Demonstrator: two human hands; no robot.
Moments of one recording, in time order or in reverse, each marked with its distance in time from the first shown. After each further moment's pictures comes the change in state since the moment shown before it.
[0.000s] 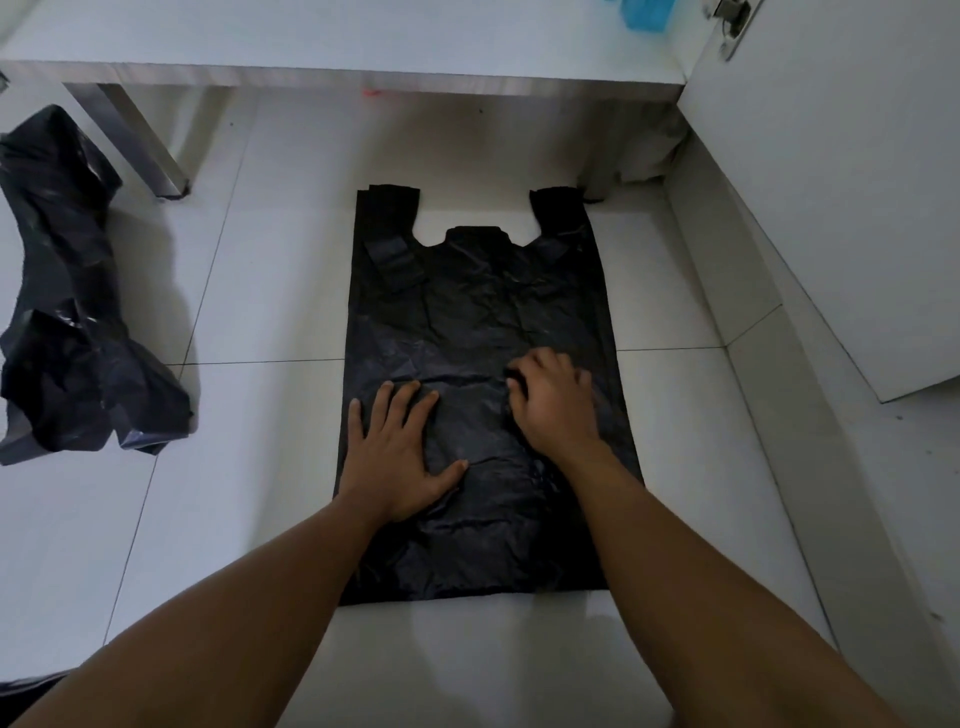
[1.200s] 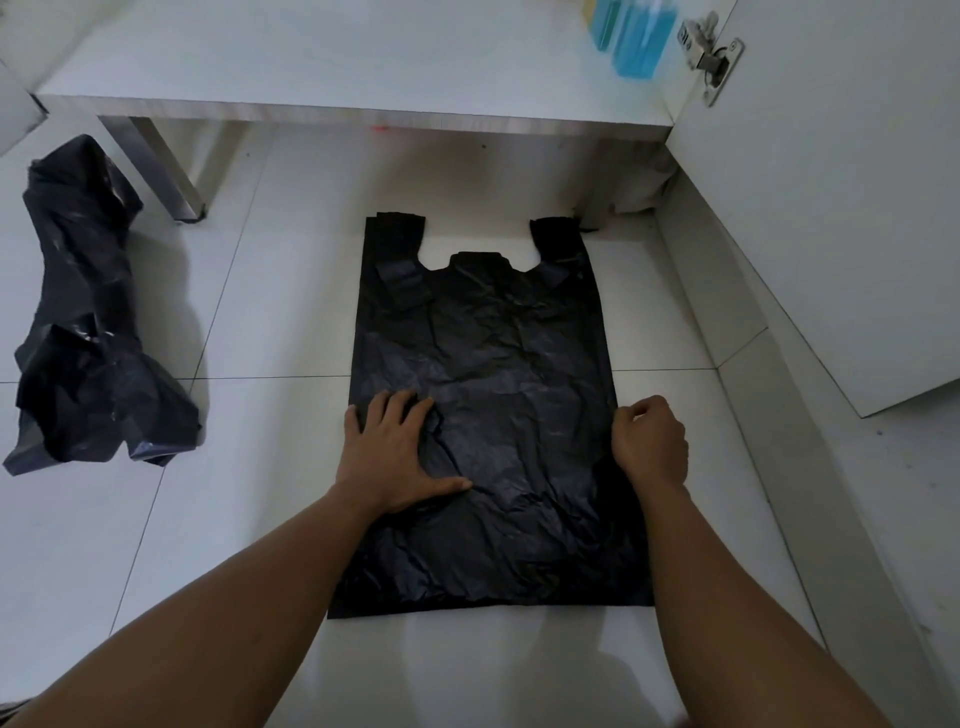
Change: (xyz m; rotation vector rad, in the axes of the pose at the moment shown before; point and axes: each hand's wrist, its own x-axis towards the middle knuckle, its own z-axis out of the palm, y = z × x) left_hand 0.014 -0.008 -0.019 0.072 -0.047 0.004; right_hand -0.035 0.059 -0.049 0.316 0.127 0.725
